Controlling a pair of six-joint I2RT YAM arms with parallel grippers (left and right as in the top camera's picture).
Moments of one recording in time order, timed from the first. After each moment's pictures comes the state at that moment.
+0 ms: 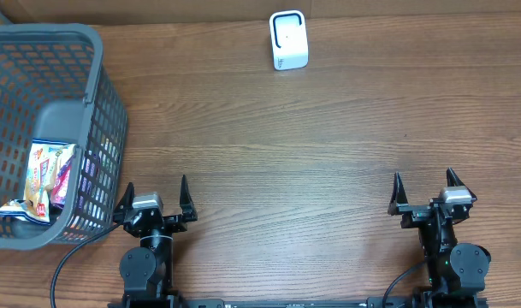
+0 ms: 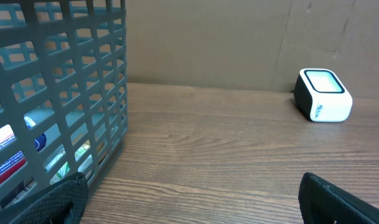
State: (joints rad) left arm 0.01 0.01 0.01 -0.07 -0.10 -0.05; right arm -0.01 0.01 0.02 -0.03 -0.07 -0.01
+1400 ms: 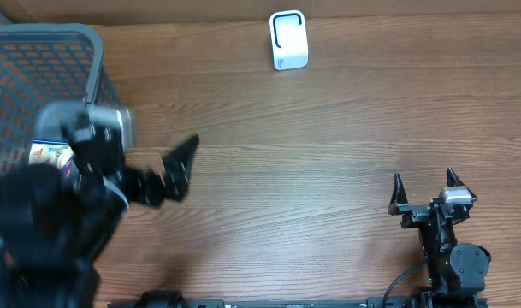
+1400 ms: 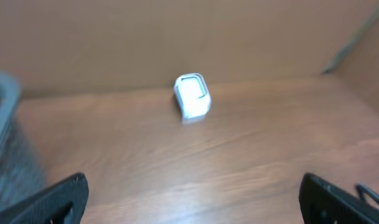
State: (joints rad) left arm 0.01 0.90 1.50 -1.01 0.34 -0.05; right arm -0.01 0.01 0.02 -0.03 -0.07 -0.01
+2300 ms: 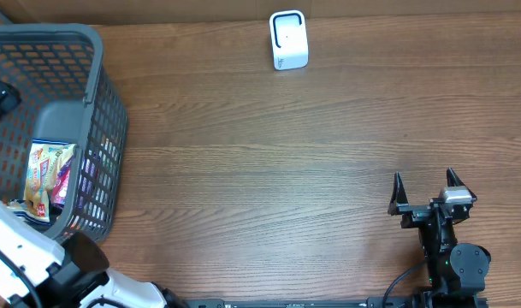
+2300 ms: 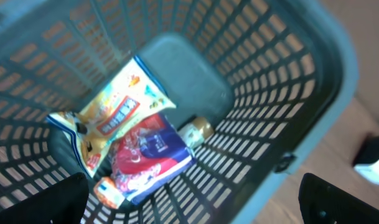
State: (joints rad) left arm 0.71 1.82 2.48 -1.69 0.18 -0.16; right arm -0.01 0.01 0.02 -0.03 -0.07 -0.01
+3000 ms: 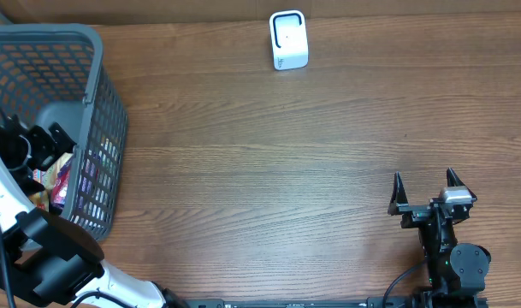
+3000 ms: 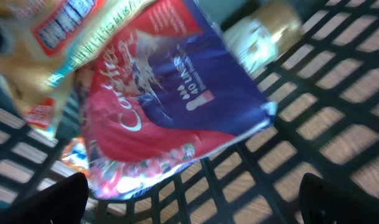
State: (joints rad) left arm 0.71 1.87 1.85 -1.55 0.15 -0.07; right arm -0.01 0.01 0.02 -0.03 -0.07 -0.01
